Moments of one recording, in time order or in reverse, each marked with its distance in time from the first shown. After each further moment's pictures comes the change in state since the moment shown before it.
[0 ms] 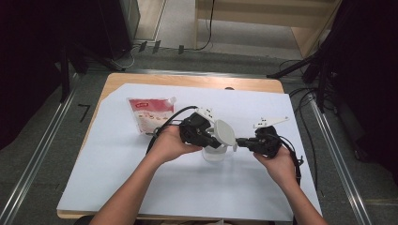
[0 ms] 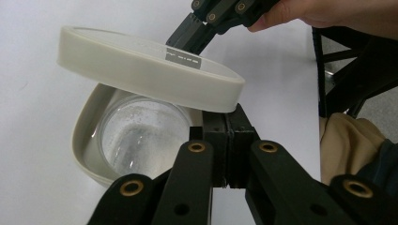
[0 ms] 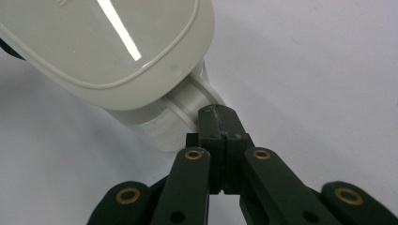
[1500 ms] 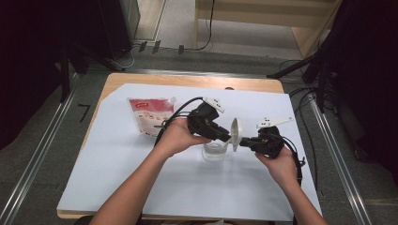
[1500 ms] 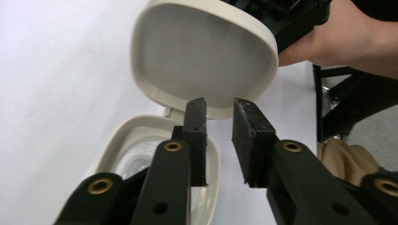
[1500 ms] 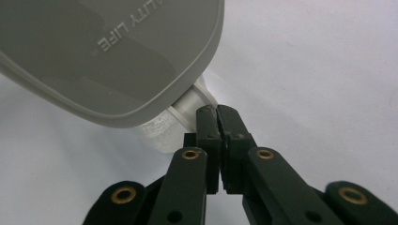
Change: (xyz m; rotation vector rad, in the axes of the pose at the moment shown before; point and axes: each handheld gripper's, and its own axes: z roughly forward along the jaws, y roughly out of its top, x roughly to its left) left arm 0.009 0.026 -0.002 -0.034 -0.001 -0.036; right arm -0.003 -0.003 -0.005 -0.029 0.008 0.019
